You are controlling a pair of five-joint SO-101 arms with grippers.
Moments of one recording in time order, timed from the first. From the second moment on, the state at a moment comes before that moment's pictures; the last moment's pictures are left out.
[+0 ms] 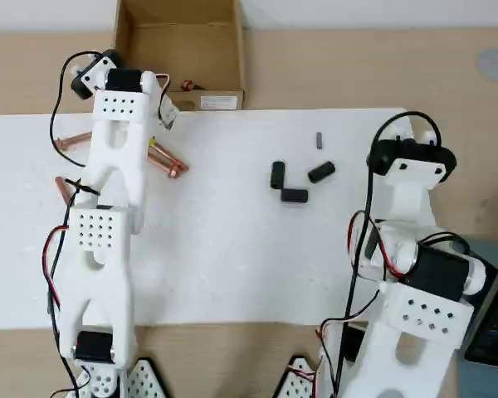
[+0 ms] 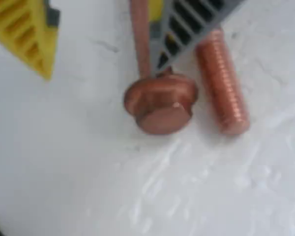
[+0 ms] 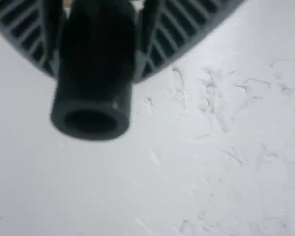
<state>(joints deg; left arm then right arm) 0.8 58.6 -65.8 90.9 39.1 15.1 -55.9 37.7 92.5 0.1</state>
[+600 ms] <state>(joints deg) 0.5 60.7 -80.4 98.7 38.5 15.1 -55.9 37.7 92.5 0.1</state>
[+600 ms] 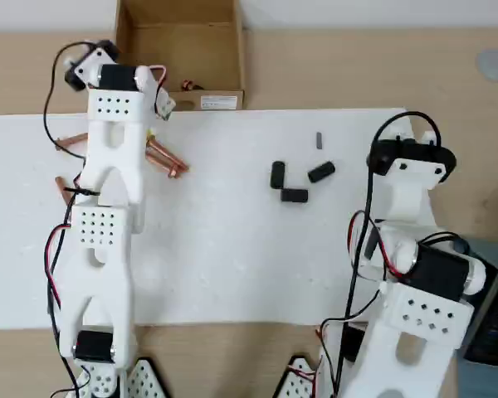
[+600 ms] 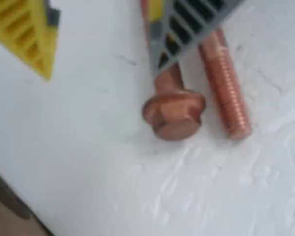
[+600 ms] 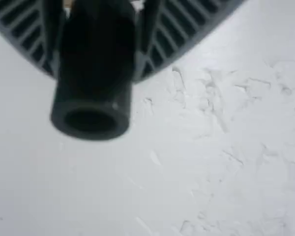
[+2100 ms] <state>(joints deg) 0.2 67.4 -74.5 95.8 38.5 15.1 -55.9 37.7 92.5 0.1</state>
